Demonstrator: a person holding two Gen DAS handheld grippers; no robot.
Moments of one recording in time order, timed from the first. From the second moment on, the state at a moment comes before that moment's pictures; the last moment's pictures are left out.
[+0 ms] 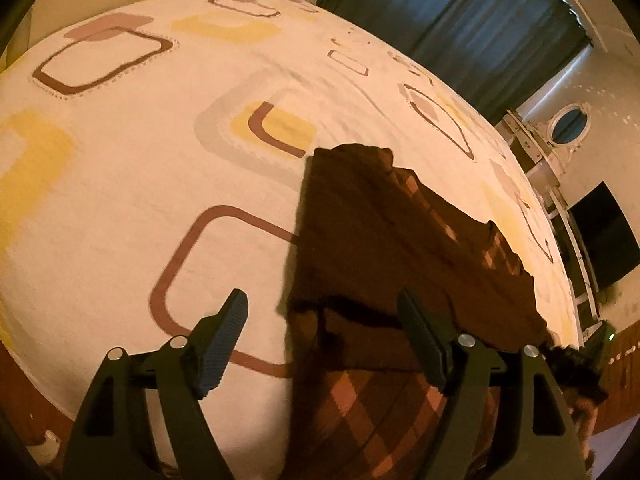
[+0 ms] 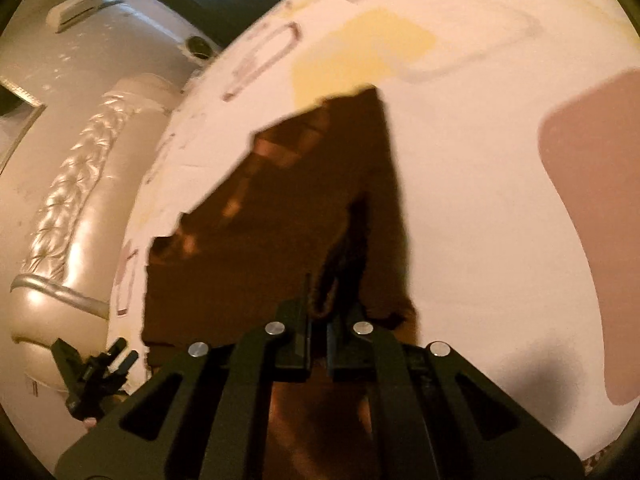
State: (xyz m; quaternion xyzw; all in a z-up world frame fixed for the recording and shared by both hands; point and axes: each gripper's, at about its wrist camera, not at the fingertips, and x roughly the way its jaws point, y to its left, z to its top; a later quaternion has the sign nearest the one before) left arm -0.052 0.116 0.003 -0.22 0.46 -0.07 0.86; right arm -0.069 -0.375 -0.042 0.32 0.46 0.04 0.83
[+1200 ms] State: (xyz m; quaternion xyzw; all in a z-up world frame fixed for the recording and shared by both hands) left arm 0.117 0.077 -0.020 0.05 0.45 -0.20 0.87; right arm 0.072 -0.439 -0.050 0.33 0.45 0.11 0.82
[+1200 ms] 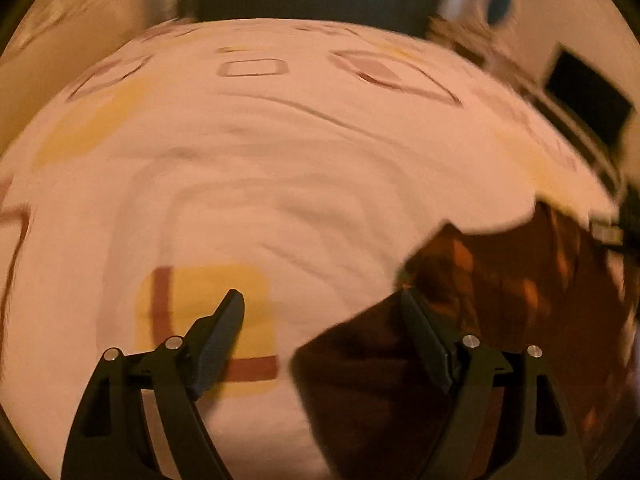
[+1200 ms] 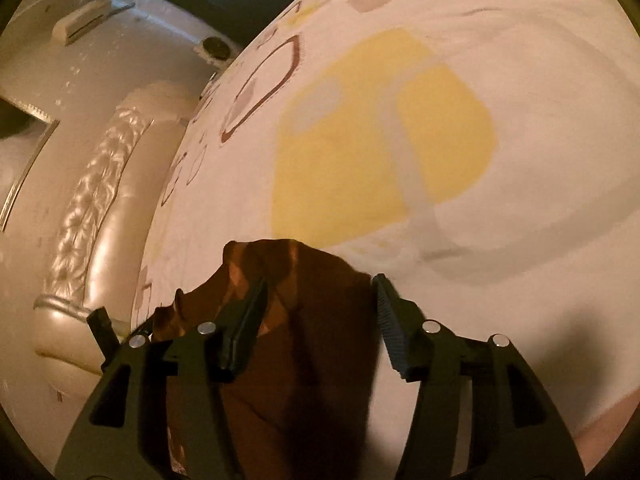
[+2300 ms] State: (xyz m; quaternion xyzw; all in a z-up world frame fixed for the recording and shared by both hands) left arm 0.103 0.110 -0.024 -0.14 0.54 -0.21 0.80; right arm 0.044 -0.435 -0.060 0.31 0.41 0.04 0.85
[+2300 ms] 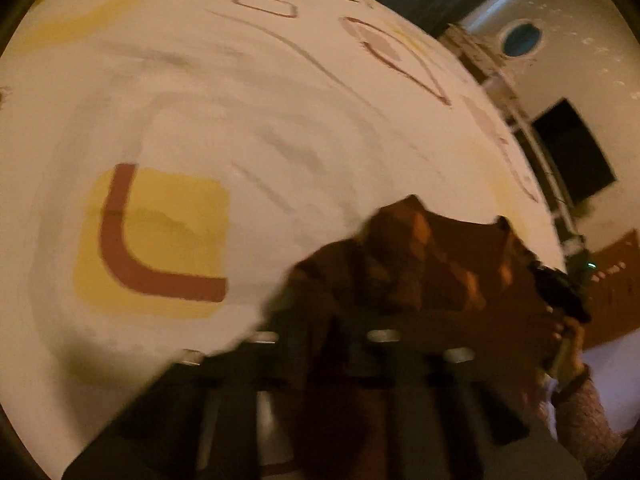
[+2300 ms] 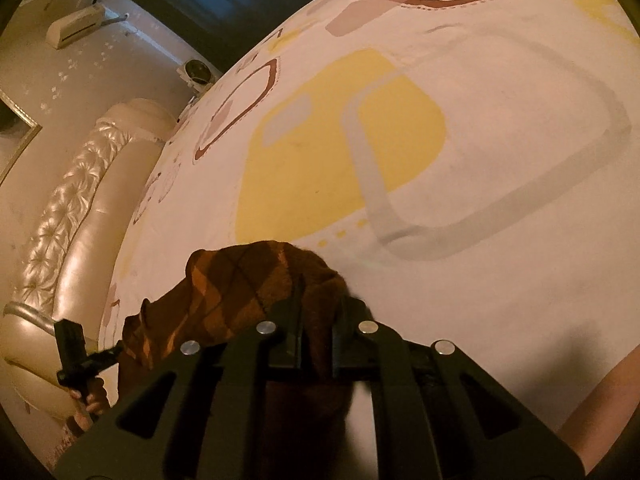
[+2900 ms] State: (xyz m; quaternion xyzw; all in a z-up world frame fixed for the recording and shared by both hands) left arm 0.074 0.126 -0.017 -0.20 0.49 -0.16 0.83; right arm 0.025 -0.447 -0.056 0.36 0.42 0.04 0.84
